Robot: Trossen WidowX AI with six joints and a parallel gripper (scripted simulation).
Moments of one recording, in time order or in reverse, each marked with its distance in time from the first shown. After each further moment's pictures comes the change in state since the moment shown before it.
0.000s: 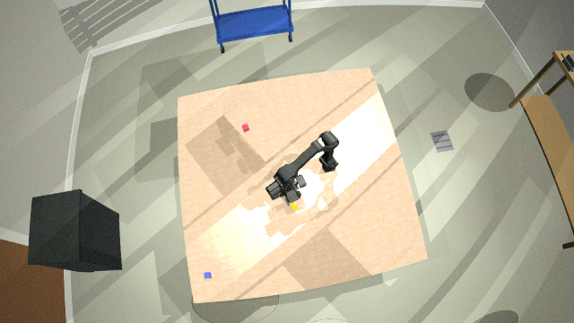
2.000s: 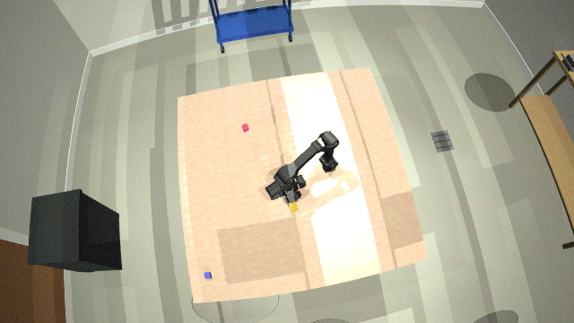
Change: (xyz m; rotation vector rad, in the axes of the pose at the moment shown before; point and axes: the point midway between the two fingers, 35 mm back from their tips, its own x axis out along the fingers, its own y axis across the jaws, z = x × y) arm 0.004 0.000 0.000 0.000 -0.001 -0.003
